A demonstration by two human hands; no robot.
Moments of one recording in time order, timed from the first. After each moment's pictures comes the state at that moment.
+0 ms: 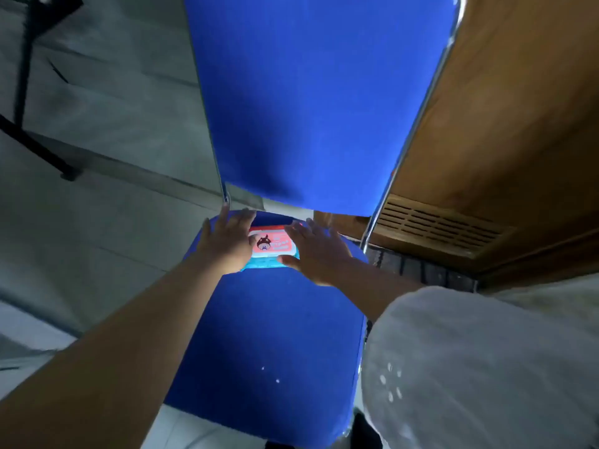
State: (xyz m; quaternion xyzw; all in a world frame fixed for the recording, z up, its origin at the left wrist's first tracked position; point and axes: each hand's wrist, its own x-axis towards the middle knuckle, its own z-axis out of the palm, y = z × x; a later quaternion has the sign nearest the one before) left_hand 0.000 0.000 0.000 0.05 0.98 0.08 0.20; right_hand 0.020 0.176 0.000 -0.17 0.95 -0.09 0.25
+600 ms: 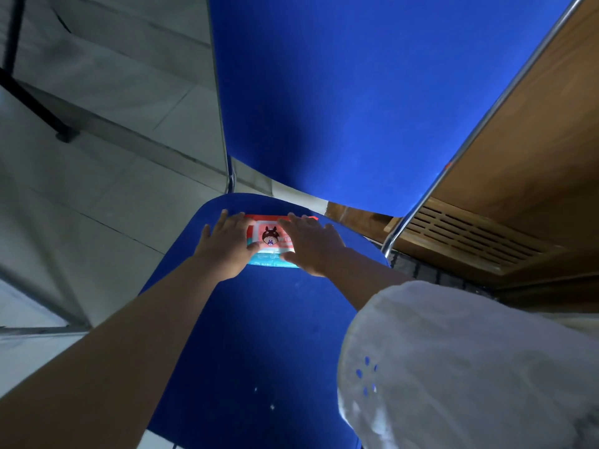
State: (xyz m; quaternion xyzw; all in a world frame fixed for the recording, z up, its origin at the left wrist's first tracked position) left_hand -0.005 -0.018 -0.077 0.01 0.97 0.15 0.21; right_hand -0.022 0.151 -0.066 -0.22 0.94 -0.06 0.26
